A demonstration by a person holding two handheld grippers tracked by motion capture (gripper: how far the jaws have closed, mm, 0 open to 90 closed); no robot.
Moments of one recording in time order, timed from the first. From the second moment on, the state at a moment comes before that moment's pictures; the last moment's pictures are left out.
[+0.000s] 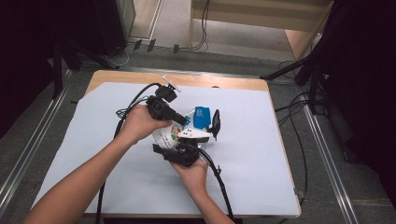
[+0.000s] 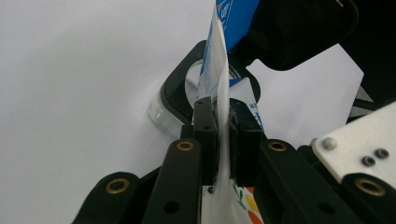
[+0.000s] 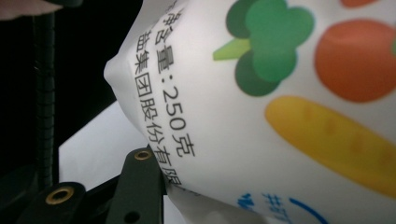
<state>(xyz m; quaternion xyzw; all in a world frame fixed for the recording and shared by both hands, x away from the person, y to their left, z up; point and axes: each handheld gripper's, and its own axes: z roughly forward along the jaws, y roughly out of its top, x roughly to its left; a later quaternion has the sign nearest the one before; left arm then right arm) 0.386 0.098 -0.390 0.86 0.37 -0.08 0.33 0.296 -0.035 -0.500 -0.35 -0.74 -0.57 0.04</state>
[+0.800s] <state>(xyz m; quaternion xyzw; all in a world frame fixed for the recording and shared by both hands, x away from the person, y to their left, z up) 0.384 0.096 -0.390 0.87 0.37 -0.07 0.33 0.295 -0.037 -0.498 -0.35 -0.74 -0.57 0.02</state>
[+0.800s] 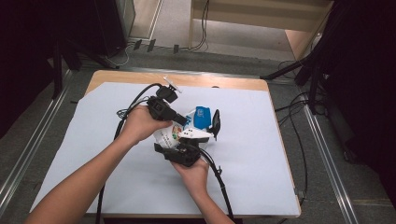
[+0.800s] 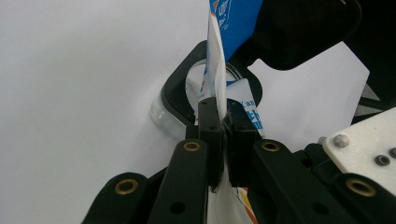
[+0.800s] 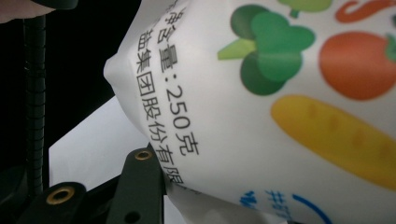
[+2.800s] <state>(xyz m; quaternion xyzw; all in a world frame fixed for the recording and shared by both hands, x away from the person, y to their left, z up) 0.382 0.095 -0.389 0.87 0.36 -0.08 0.33 0.293 -0.036 -0.494 -0.36 -0.73 -0.58 0.02</state>
